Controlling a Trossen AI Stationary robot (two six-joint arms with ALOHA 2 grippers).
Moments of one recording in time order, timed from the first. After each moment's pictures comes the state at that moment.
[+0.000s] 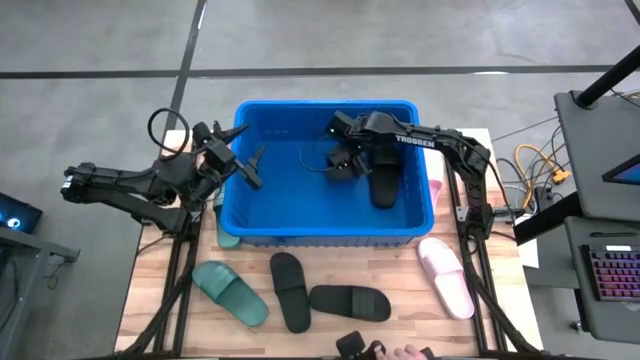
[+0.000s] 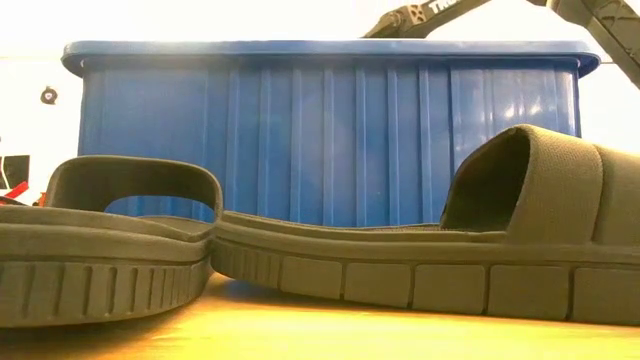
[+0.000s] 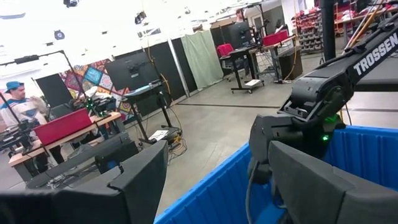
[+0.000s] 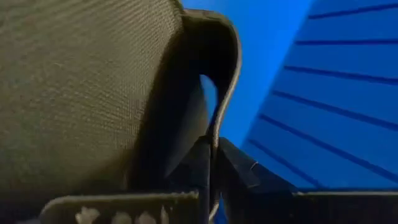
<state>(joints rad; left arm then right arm) -0.15 0.93 1.02 0.04 -1.01 0.35 -0.46 2.01 1.73 -0.93 0.20 -0.97</state>
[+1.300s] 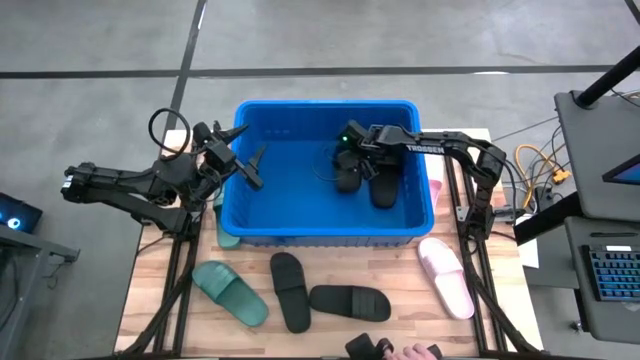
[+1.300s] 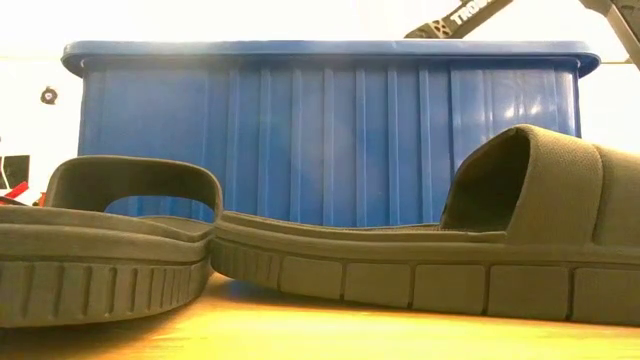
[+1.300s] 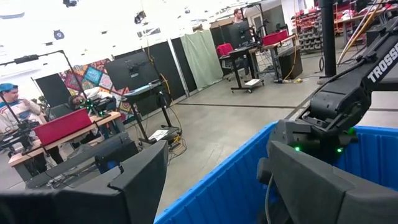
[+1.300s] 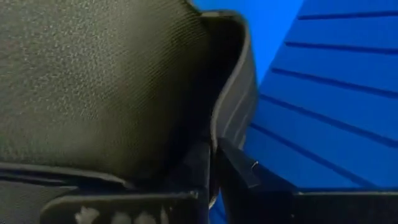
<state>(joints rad) -0.15 0.93 1.02 0.04 -1.01 0.35 -0.48 1.88 1.39 -0.61 0.28 -1.09</state>
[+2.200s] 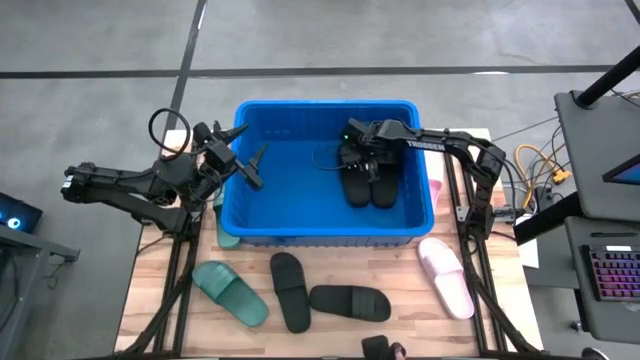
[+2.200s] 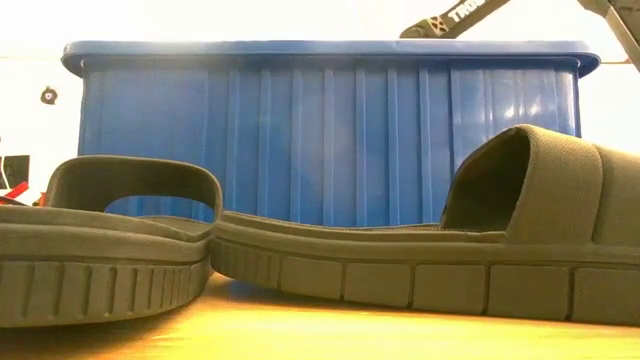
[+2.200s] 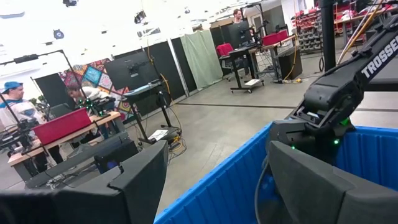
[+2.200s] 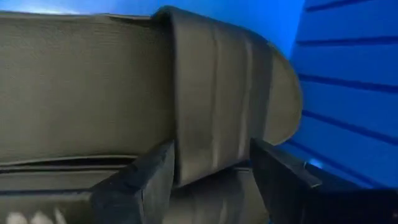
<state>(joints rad) -0.15 0.93 1.02 0.04 -1.01 0.34 -0.49 1.89 1.47 -0.84 0.21 -0.71</state>
